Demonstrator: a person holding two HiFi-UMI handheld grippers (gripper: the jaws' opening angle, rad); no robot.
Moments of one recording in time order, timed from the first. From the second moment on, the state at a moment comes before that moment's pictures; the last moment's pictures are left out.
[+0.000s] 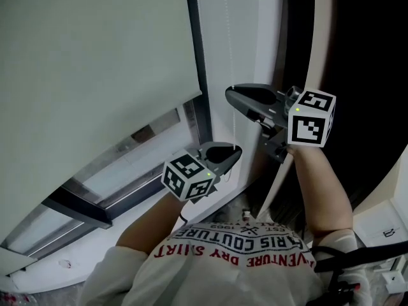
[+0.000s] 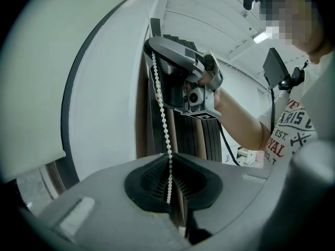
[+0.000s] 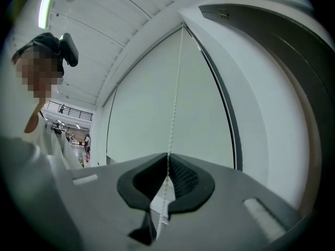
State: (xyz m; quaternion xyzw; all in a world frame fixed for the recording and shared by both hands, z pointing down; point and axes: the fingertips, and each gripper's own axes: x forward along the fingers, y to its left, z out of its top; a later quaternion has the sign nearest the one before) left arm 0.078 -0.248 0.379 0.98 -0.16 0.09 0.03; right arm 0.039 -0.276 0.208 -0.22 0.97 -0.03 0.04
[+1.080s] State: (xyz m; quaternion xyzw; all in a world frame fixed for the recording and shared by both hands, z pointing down) left arm 0.073 -0.268 0.437 0.97 -0.20 0.13 0.03; right arm 0.041 -0.286 0.270 -0.26 0.97 -0.03 0.00
